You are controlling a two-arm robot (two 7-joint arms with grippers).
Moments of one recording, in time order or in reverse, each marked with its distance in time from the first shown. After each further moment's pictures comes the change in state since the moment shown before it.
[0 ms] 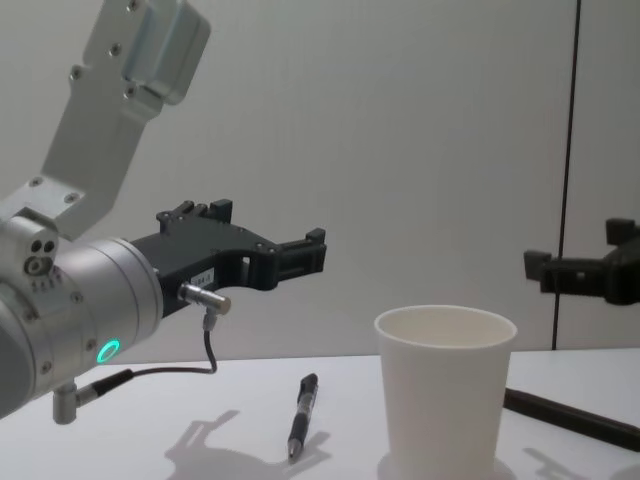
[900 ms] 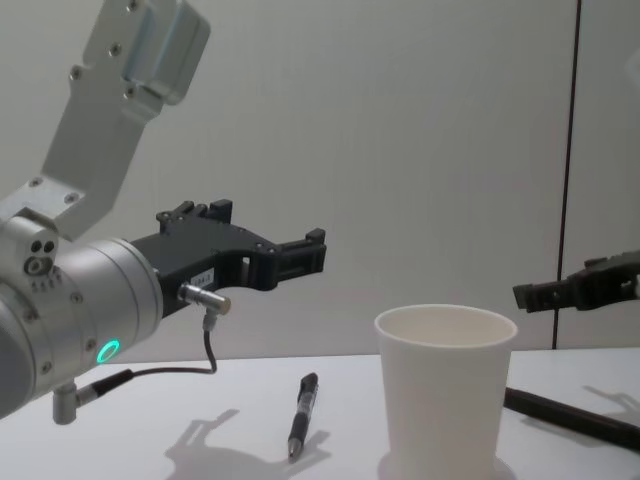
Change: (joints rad) left arm 0.000 0.000 0.000 0.000 0.000 0.000 0.000; right arm 0.268 -0.086 -0.010 0.242 -0.089 0.294 0.077
